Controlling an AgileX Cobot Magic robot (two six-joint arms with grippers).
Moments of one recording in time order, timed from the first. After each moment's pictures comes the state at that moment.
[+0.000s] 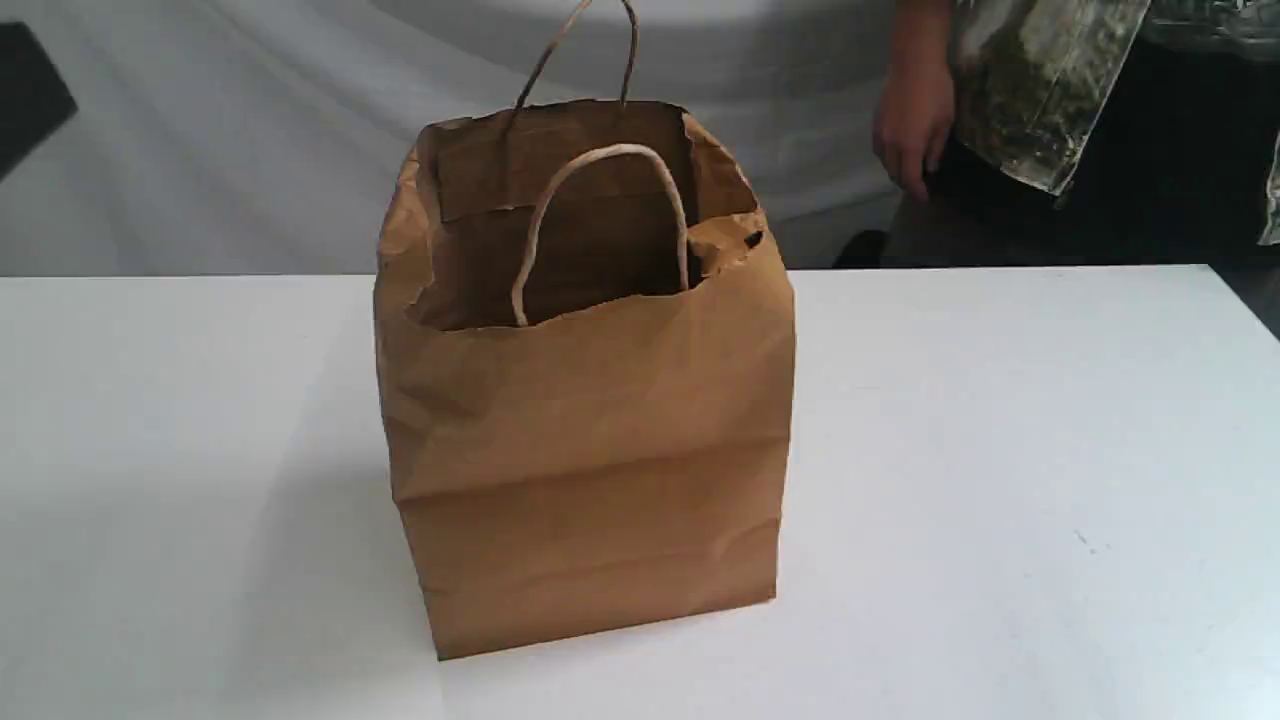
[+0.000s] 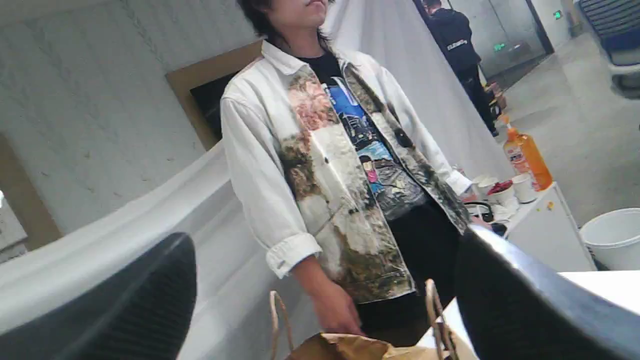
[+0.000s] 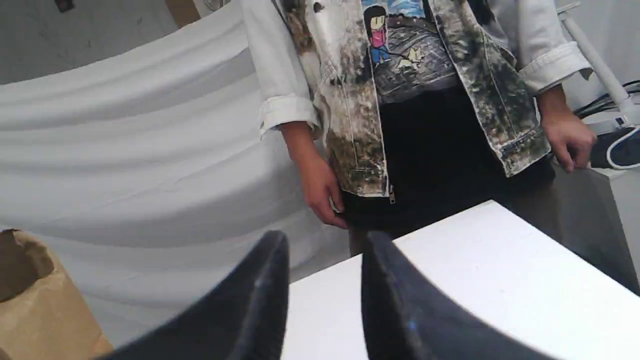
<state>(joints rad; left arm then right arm) -0.22 0.66 -0.60 1.27 -0.63 -0.92 -0.06 0.01 0.00 1.24 -0.09 -0.86</state>
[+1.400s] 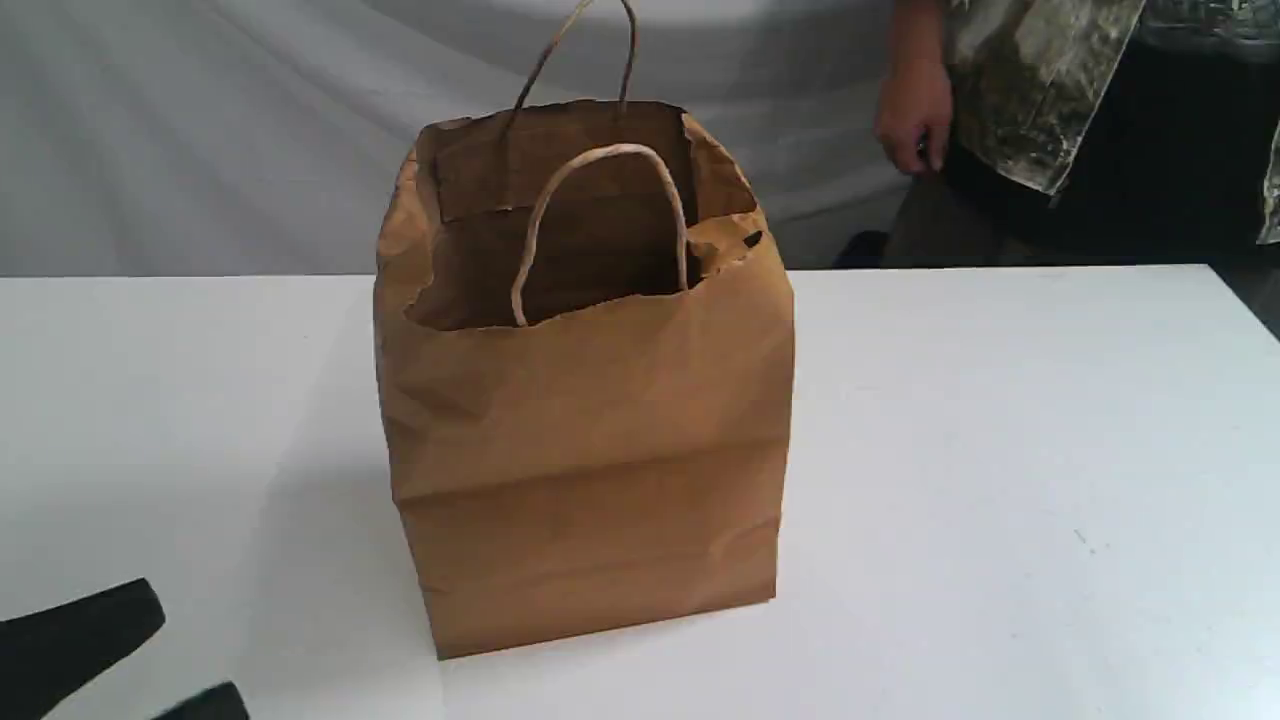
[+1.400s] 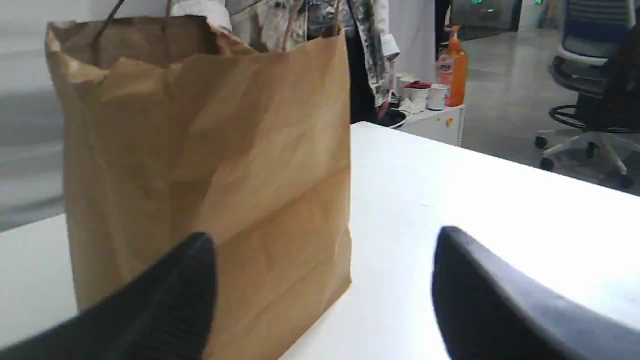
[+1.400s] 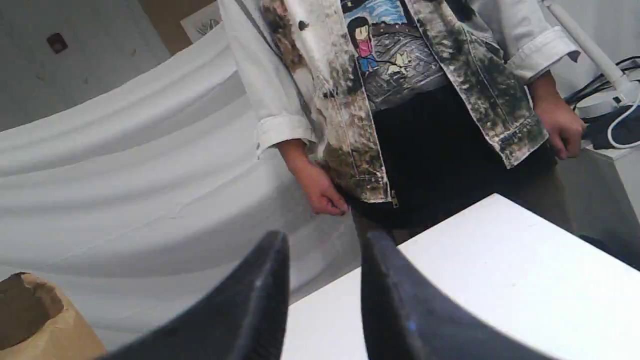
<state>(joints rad) -0.22 0.66 0.00 0.82 -0.66 -0.76 -0.06 0.01 0.00 1.25 -0.11 -0.78</state>
